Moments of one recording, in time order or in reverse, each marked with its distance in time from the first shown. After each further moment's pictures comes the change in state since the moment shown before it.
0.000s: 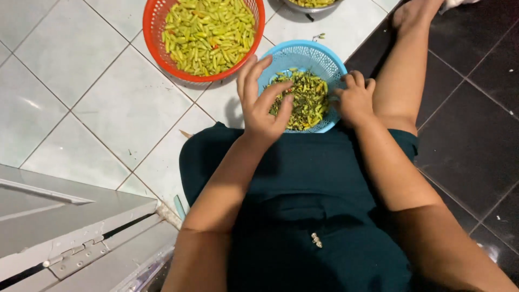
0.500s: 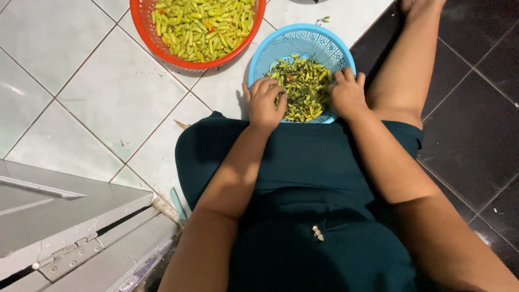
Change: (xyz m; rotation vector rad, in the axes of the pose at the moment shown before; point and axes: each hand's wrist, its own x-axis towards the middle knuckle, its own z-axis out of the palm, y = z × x) left_hand -0.115 -0.078 0.033 0.233 -0.402 -0.433; right_hand 0.005 -0.028 0.016 -0.117 -0.204 -0.049
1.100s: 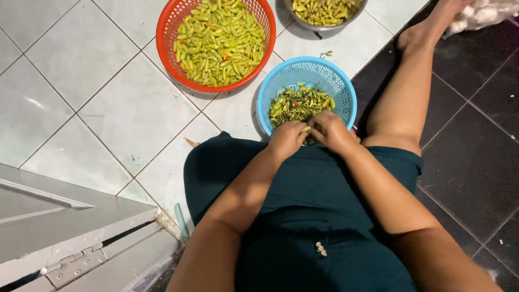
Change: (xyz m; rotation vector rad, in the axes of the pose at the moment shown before) left_hand -0.014 -0.001 0.030 -0.071 -0.567 0.006; right_hand 0.002 -0.046 -0.073 0.888 0.065 -0.063
